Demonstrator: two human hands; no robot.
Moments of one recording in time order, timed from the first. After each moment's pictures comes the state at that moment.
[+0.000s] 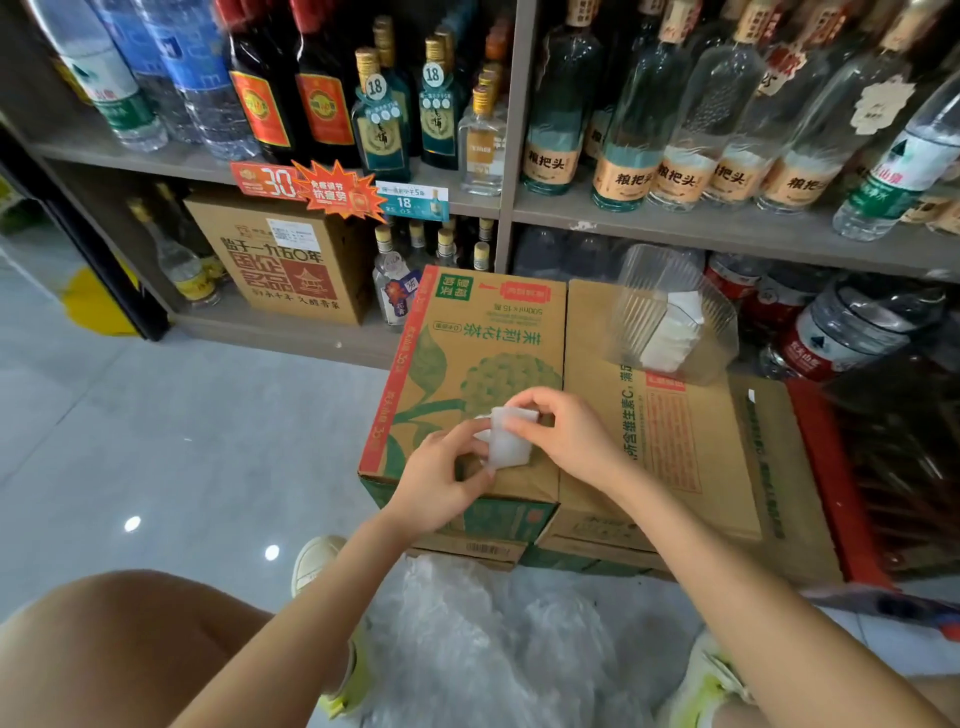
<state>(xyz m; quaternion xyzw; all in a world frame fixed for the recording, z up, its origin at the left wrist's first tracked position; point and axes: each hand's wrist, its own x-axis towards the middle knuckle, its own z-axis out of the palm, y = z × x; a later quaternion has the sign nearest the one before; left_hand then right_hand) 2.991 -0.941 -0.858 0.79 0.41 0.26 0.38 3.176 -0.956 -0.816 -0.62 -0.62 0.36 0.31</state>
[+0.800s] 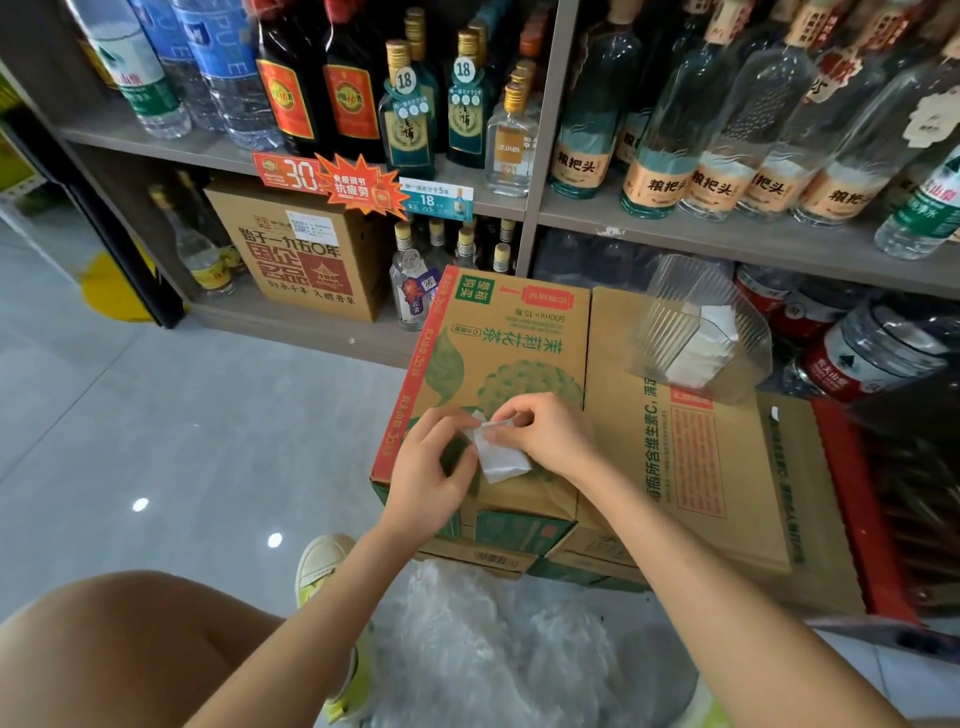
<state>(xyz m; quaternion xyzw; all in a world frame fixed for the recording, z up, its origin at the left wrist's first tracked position) 2.982 -0.933 -0.865 0.74 0.45 0.39 0.30 3.154 -0.916 -0.839 -0.70 -0.62 0.32 0.17</state>
